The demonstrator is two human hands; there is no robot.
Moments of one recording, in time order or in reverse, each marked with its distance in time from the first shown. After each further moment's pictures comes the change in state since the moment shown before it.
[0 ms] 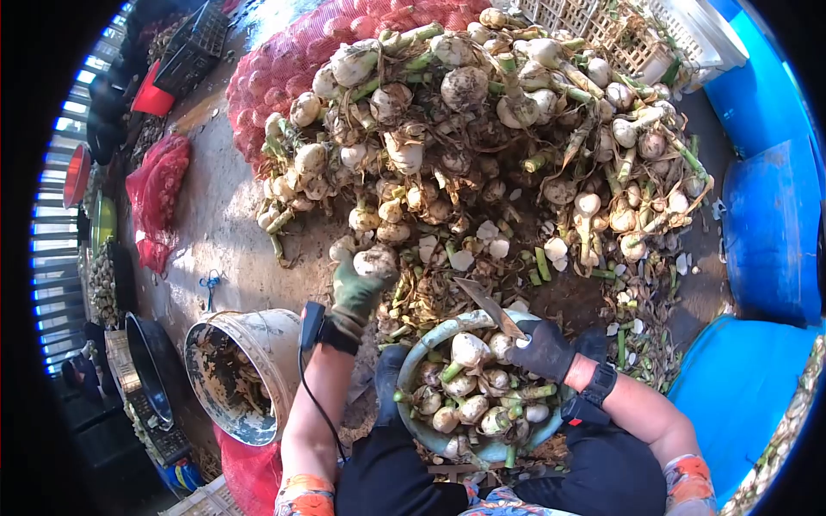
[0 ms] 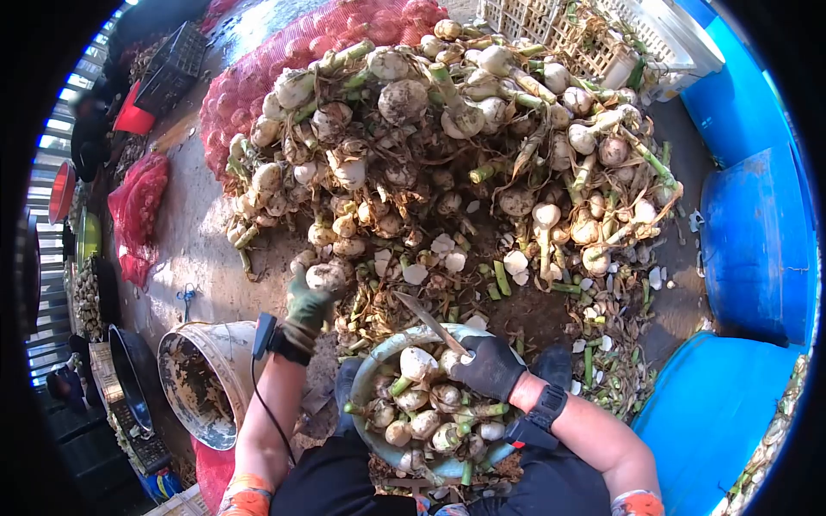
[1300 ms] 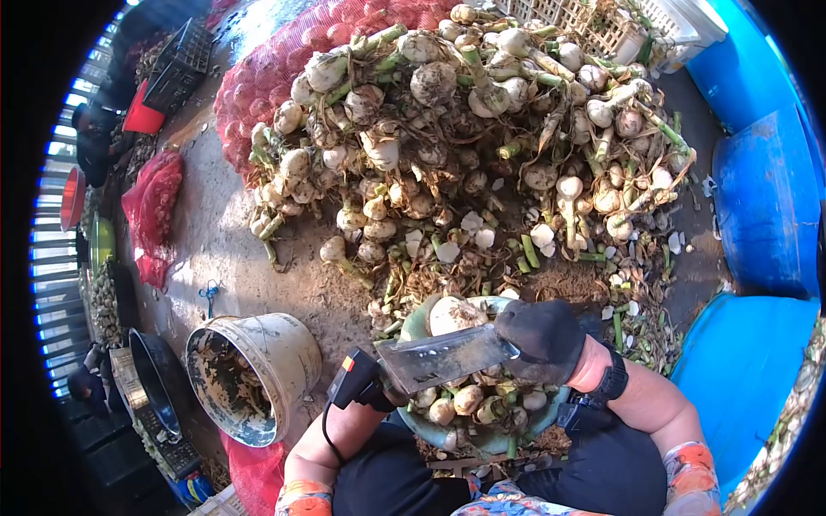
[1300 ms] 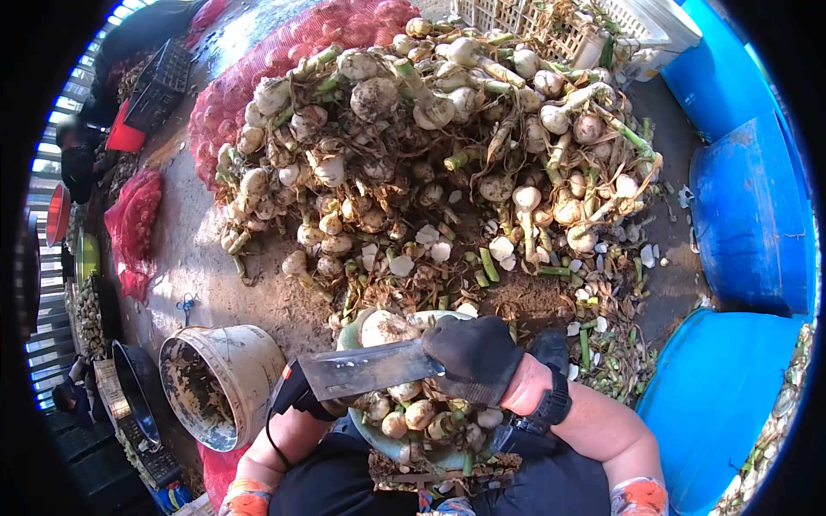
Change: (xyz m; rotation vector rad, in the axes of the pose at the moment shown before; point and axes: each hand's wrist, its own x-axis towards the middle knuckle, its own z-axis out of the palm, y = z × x) left_hand -0.099 0.053 0.067 -1.347 -0.917 -1.070; right_hand -0.019 -0.068 -0.036 -0.474 0.158 -0.710
